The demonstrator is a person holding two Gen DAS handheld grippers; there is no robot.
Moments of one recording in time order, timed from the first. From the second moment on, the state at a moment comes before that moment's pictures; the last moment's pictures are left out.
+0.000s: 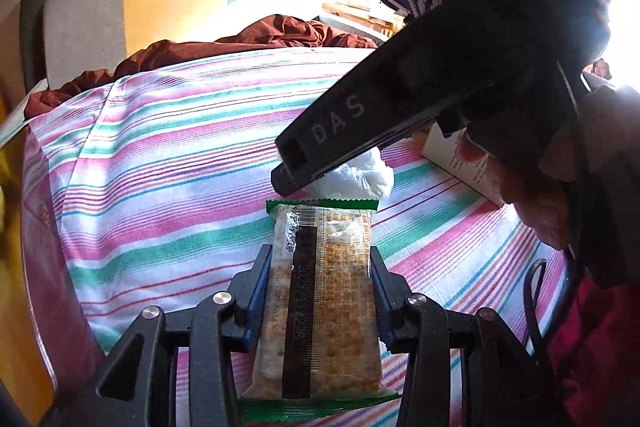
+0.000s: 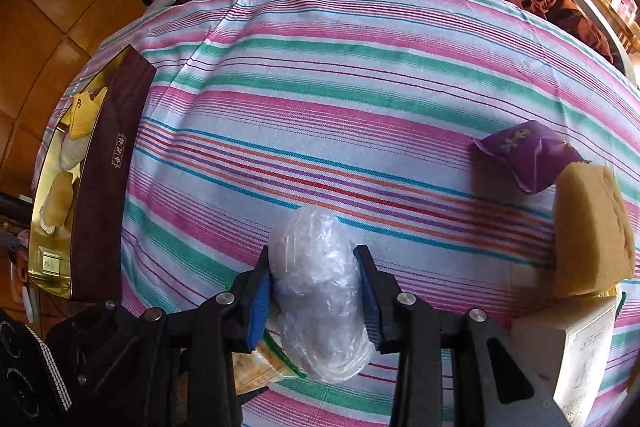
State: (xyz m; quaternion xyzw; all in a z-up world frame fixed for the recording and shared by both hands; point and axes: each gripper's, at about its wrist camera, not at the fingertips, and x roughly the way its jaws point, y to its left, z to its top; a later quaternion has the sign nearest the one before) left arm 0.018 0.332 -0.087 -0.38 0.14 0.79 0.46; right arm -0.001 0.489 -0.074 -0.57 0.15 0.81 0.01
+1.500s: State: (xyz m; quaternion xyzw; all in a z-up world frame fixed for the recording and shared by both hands) left arm 0.027 0.228 0.016 -0.34 0.06 0.86 0.38; right arm -0.011 0.474 -0.080 -0.56 0.09 0.82 0.06
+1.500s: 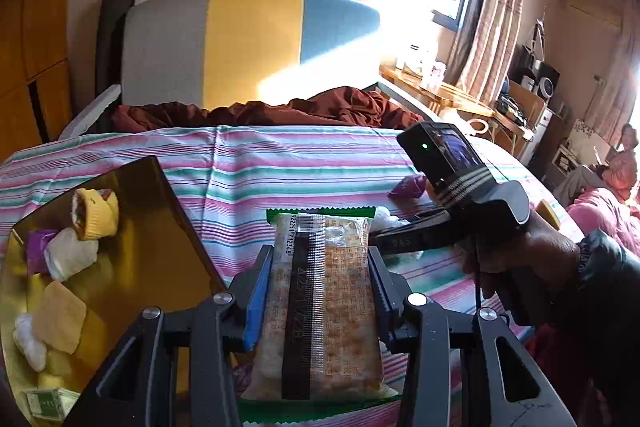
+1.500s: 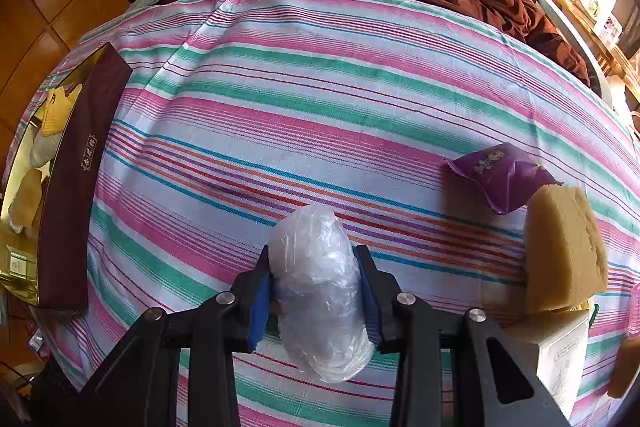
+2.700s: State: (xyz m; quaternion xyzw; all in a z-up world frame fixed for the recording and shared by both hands) left arm -0.109 0.036 -0.028 -0.40 0.02 0.91 0.07; right arm -0.012 0.441 -0.084 -0.55 0.02 0.83 0.11
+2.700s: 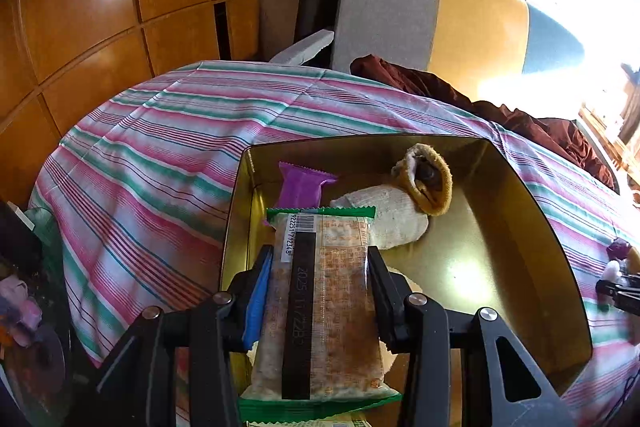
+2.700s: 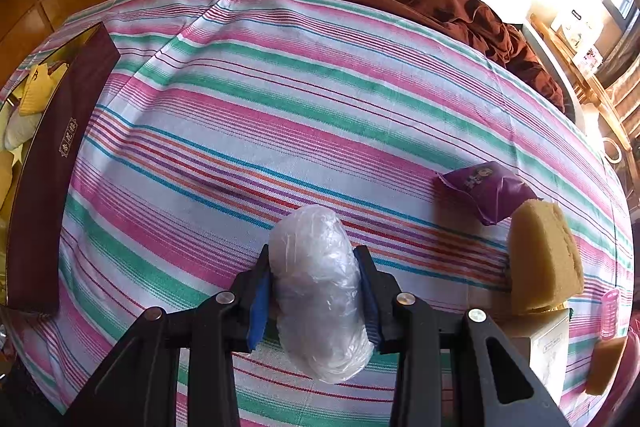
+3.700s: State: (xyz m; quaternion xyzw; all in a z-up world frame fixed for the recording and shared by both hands) left arm -0.064 0.021 0.001 -0.36 0.01 0.93 0.08; right arm -0.032 0.311 -0.010 -0.46 0.05 0.88 -0.03
